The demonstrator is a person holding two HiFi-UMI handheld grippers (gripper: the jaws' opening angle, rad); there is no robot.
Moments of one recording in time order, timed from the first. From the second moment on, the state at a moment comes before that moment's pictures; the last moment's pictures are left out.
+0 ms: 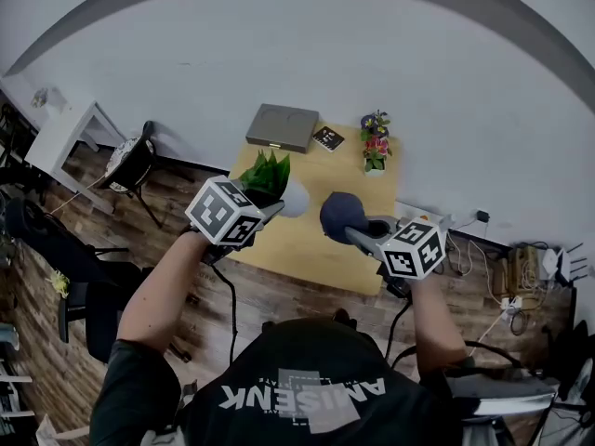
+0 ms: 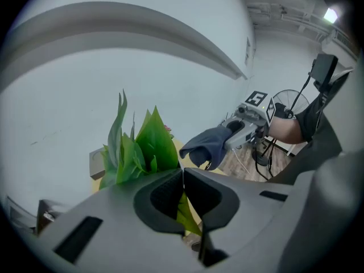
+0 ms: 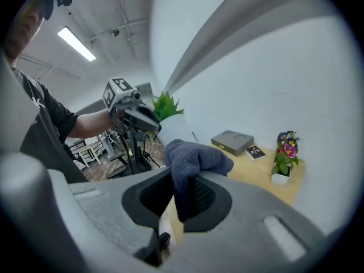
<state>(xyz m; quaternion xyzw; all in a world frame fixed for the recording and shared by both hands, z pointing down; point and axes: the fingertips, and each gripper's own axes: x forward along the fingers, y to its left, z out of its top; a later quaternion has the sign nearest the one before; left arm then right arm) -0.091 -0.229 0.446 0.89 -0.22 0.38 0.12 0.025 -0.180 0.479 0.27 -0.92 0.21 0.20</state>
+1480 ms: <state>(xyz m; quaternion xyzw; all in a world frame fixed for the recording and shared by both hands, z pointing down) 0.041 -0.312 0.675 0.80 -0.19 0.57 -0.06 0.178 -0.250 0.465 0.39 -0.89 0.21 0.07</state>
